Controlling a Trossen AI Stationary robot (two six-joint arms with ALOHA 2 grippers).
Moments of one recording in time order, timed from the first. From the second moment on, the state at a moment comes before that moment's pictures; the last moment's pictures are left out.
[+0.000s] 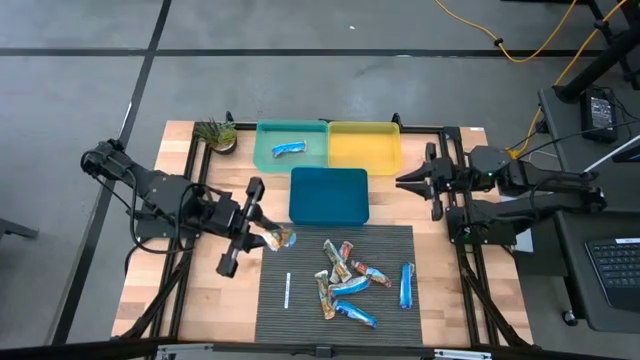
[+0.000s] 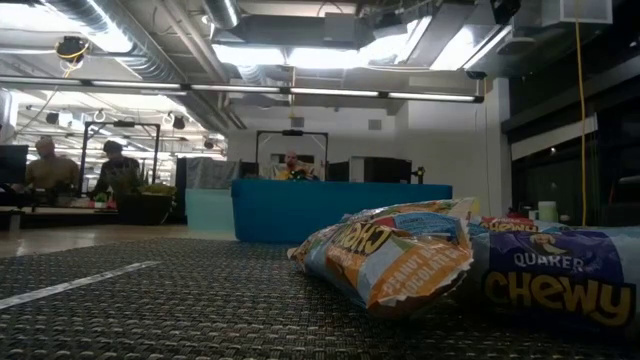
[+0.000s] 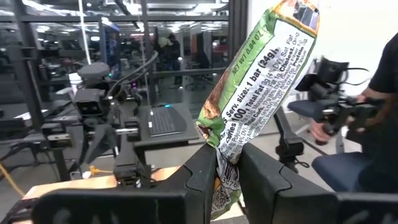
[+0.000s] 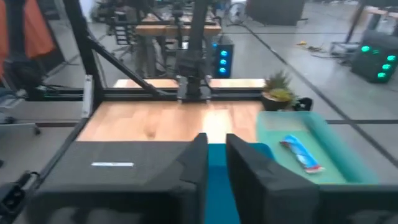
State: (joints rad) left arm -0.51 1.18 1.33 -0.09 -0.31 0.01; right arm -0.02 0.69 0.82 -0.32 -0.02 0.00
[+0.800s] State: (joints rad) left arm -0.35 1.25 1.33 -0.21 -0.46 -0.07; right arm -0.02 1.16 1.24 -0.17 -0.25 -0.01
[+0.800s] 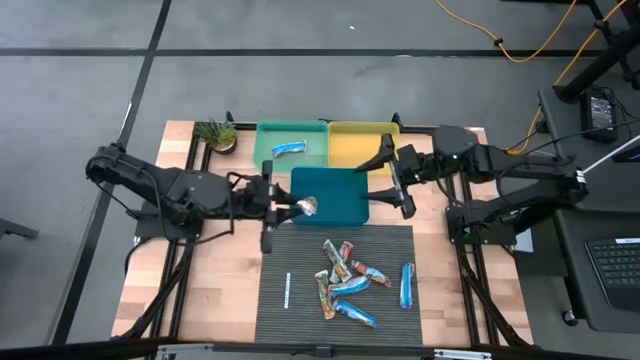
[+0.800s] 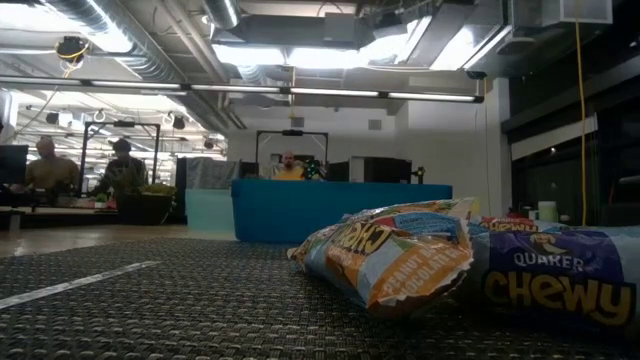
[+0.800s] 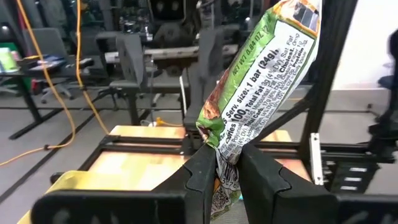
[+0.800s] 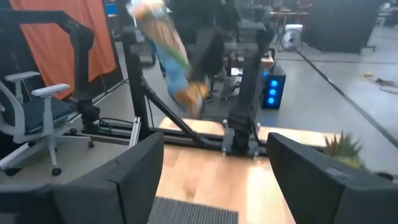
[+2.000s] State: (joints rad) left arm -0.29 1.32 1.33 -0.21 -0.42 -0.11; right arm 0.05 1.47 1.54 -0.20 -0.34 -0.11
